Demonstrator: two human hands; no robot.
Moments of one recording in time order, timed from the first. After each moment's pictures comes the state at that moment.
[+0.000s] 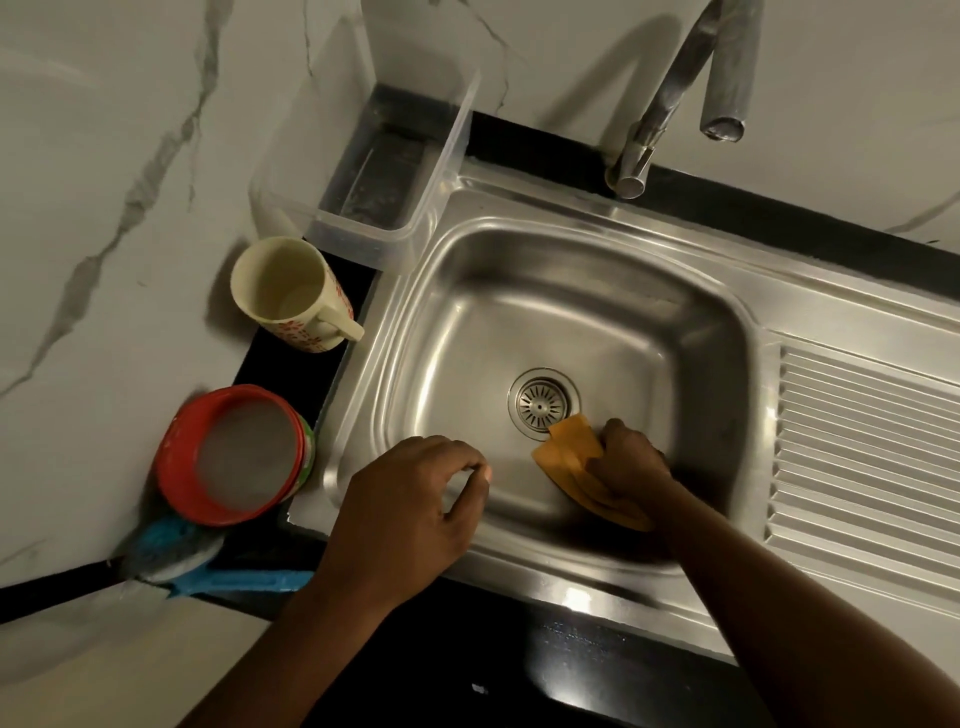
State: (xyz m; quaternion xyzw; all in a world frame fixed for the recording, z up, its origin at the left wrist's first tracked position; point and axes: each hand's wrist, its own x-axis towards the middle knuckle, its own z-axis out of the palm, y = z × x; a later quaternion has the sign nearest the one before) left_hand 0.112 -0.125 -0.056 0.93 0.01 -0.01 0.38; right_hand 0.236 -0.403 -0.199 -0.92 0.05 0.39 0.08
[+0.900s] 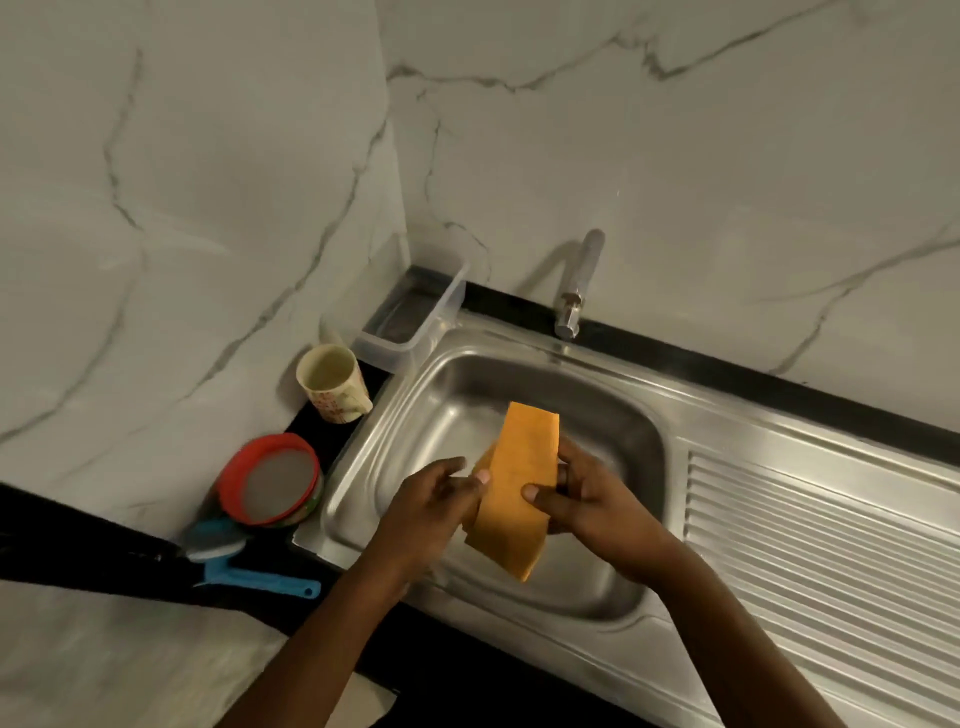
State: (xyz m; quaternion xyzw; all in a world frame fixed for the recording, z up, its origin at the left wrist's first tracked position) left_hand 0.119 -0.191 0.004 0.74 0.23 -0.09 0.62; right_hand 0.194 -0.408 0.029 -0.72 -0.16 0.32 0.59
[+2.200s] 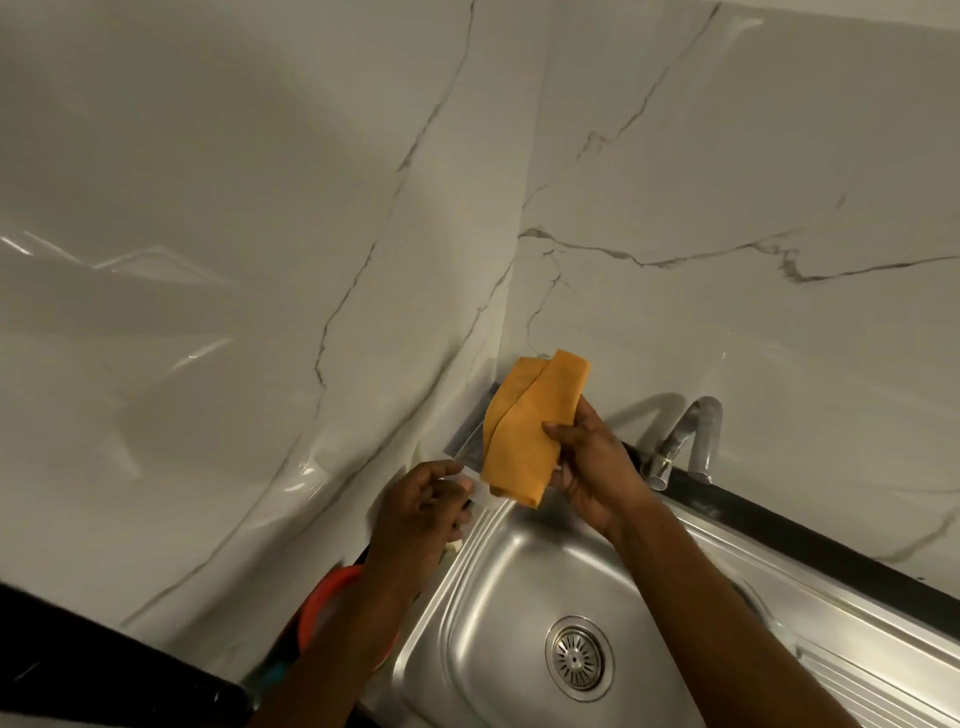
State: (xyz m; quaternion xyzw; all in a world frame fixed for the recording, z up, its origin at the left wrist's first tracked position) left_hand 0.192 -0.046 0.064 0.63 0.25 0.12 0.72; right_hand 0.345 -0.208 0.091 -0.53 -0.02 0.32 0.78
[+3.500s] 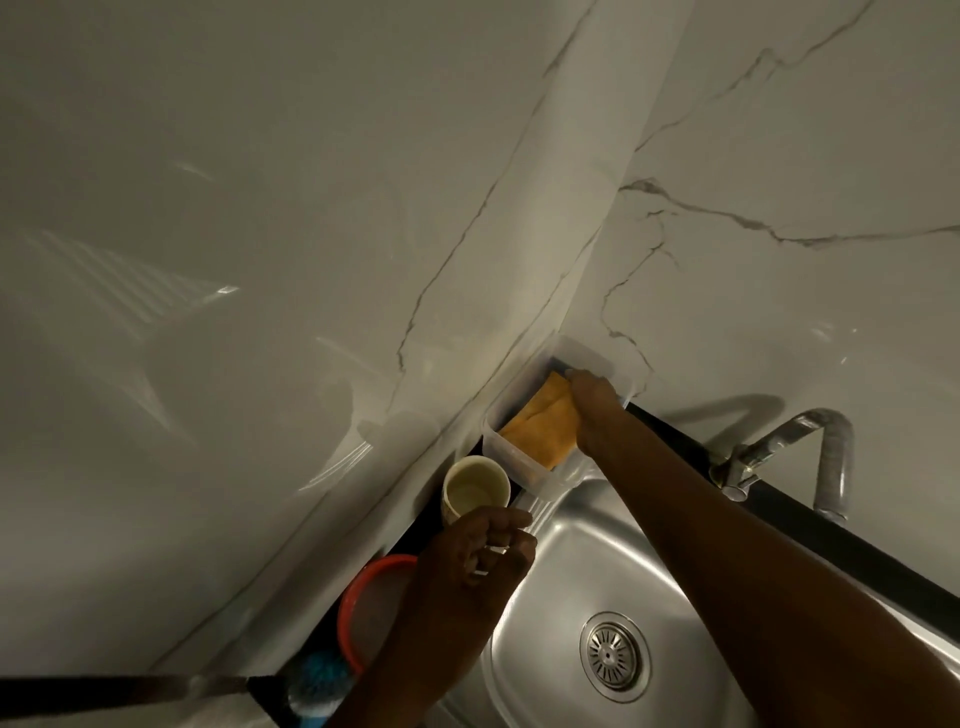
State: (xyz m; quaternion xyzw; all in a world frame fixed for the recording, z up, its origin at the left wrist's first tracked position) left_hand 0.154 -0.035 0.037 0.67 0.23 0.07 0.70; right_hand 0.432 -0.080 0.028 -0.78 0.12 0.26 0.56
